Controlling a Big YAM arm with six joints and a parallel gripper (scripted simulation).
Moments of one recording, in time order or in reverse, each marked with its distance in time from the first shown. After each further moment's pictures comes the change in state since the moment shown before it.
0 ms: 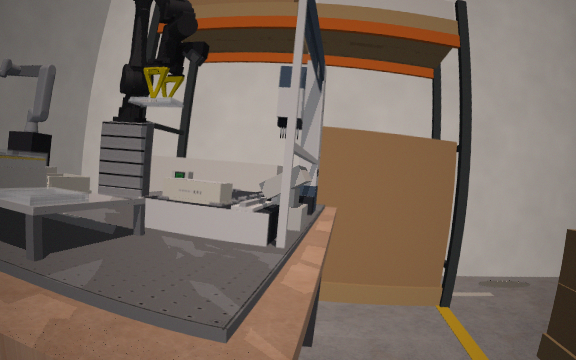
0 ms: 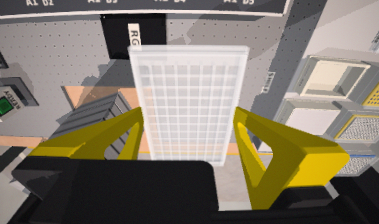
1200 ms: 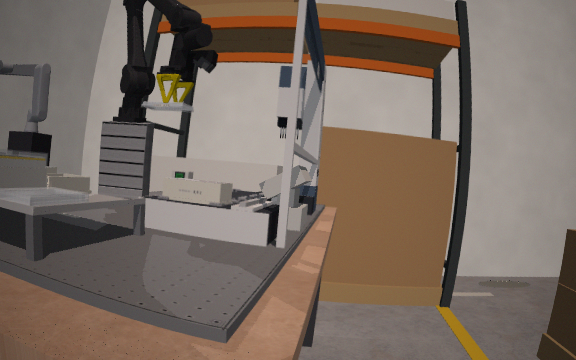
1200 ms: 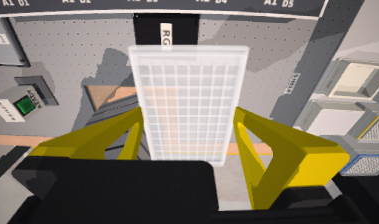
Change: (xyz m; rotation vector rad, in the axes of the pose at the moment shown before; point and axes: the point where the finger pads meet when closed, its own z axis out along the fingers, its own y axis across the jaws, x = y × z) arm -0.001 0.074 0.000 0.002 0.002 -0.006
